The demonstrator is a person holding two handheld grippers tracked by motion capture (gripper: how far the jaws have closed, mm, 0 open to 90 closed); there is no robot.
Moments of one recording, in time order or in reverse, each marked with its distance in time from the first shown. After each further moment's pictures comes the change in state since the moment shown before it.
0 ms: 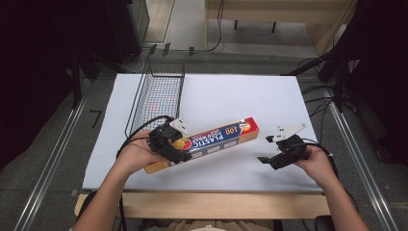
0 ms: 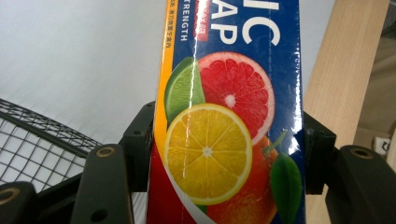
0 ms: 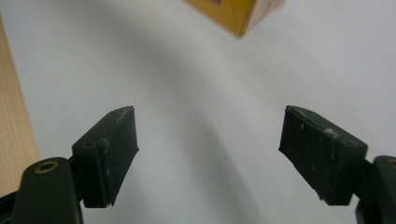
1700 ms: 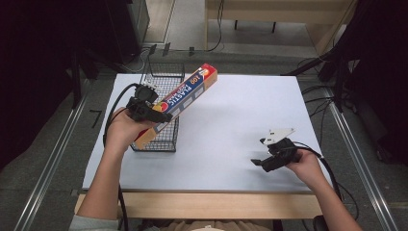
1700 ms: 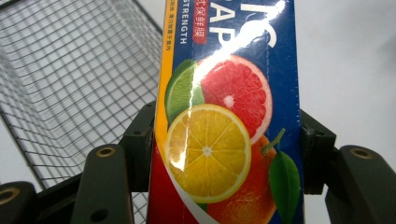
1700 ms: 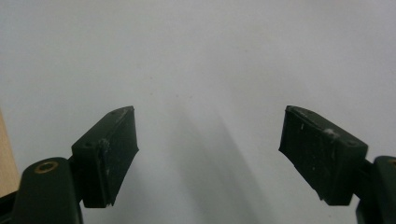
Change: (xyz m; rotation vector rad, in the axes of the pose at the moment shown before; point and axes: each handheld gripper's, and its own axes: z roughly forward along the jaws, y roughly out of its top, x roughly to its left) left arm 0.083 0.002 -0.043 -0.071 0.271 -0.420; right arm 0.012 0.003 0.021 0.023 -0.033 -0.016
